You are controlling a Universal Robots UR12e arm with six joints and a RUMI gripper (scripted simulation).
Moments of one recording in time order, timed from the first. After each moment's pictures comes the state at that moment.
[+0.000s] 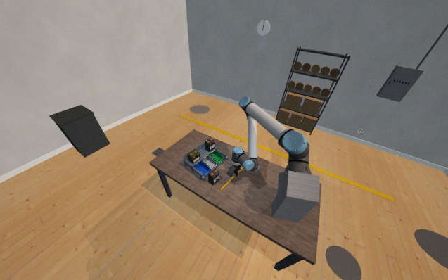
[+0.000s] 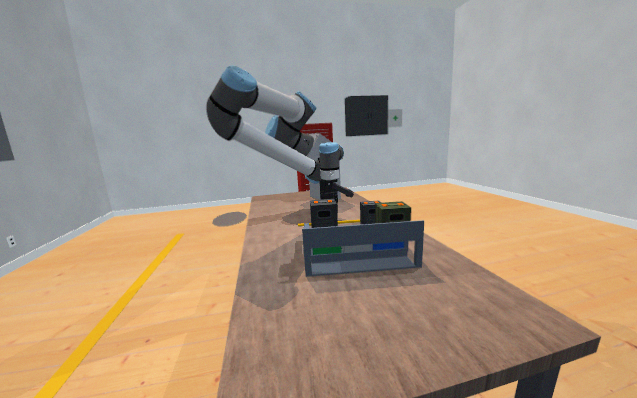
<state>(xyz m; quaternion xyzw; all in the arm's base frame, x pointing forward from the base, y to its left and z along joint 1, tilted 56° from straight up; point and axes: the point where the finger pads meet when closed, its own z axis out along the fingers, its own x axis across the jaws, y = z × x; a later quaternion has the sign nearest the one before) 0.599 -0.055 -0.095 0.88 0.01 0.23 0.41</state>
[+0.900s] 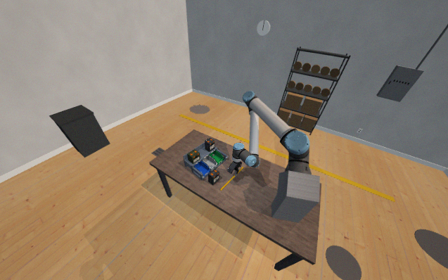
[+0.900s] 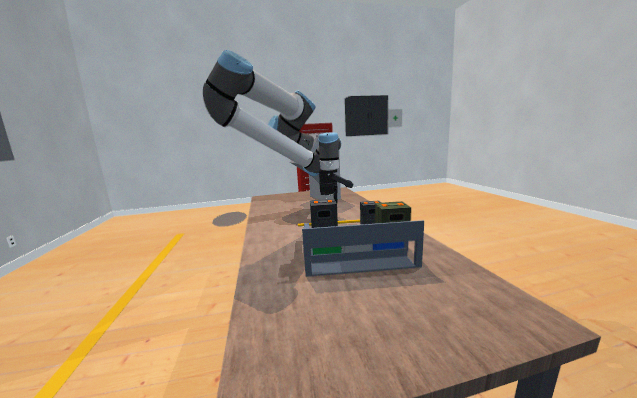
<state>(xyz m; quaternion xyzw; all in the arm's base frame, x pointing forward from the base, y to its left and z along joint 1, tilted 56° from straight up) 0.580 -0.022 -0.069 0.88 0.01 0.23 0.41</state>
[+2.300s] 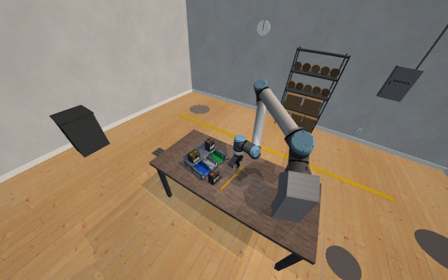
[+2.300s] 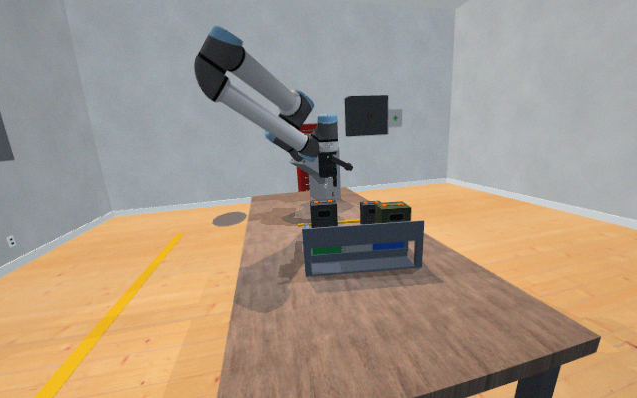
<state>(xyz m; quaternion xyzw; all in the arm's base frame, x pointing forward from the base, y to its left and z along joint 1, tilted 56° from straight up) 0.546 0.039 -0.023 0.88 0.01 0.23 0.41</state>
